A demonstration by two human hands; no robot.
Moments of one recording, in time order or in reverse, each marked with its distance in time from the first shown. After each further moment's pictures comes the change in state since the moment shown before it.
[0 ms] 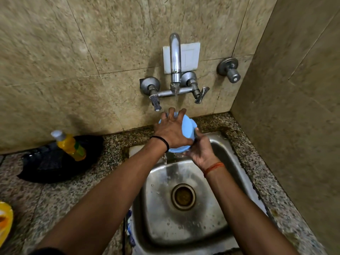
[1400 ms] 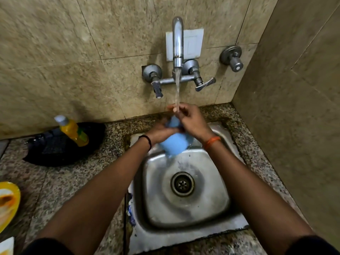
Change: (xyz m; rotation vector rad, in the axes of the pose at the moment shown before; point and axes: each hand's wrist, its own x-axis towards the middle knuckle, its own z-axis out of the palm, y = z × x) left_hand -0.032 -0.029 0.027 -0.999 -0.185 -0.251; right_hand -0.012 -0.021 0.036 -1.136 -0.240 -0.652
